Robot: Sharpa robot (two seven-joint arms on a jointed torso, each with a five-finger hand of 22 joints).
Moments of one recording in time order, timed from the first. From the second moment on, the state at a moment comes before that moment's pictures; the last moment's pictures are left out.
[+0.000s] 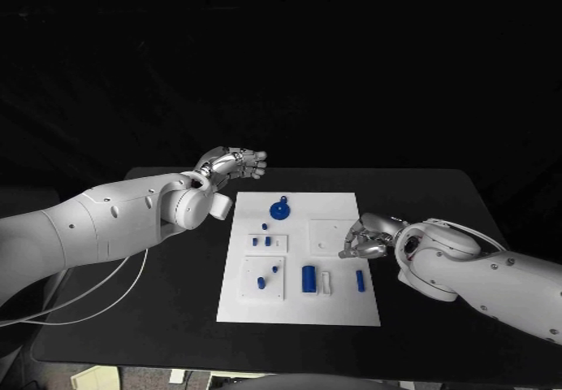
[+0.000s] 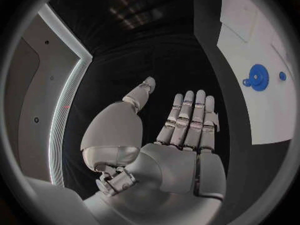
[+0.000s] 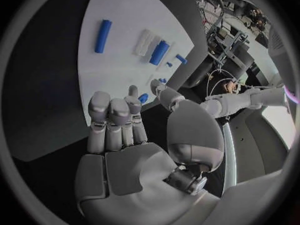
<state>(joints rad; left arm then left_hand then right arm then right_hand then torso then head) 1.22 -0.74 -0.11 1.19 -0.08 -0.18 0.33 0.98 -0.09 0.45 -0.23 0.06 0.74 0.19 0.27 0.48 0.97 0.20 0.07 0.07 0.71 0.21 0.45 0.31 0.03 0.49 0.10 0.40 1.27 1.11 -0.77 -0.08 1.51 -1.34 -0.16 -0.36 0.92 -0.21 0.65 -0.14 0.05 1.01 0.08 0.27 0.59 1.21 -0.01 1.08 1.15 1.31 -0.12 1.26 0.92 0.21 1.22 -0.08 1.11 1.31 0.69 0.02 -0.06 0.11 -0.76</state>
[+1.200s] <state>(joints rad) 1.22 -0.74 -0.11 1.19 -0.08 -0.18 0.33 0.98 -0.09 0.45 -0.23 0.06 0.74 0.19 0.27 0.48 0.97 0.20 0.07 0.07 0.71 0.21 0.45 0.31 0.03 0.49 0.10 0.40 1.27 1.07 -0.76 -0.14 1.46 -1.27 -0.07 -0.52 0.84 -0.17 0.68 -0.17 0.06 1.02 0.08 0.31 0.72 1.26 -0.02 1.25 1.29 1.32 -0.13 1.28 0.95 0.21 1.23 -0.07 1.12 1.31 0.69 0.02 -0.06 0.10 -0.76</state>
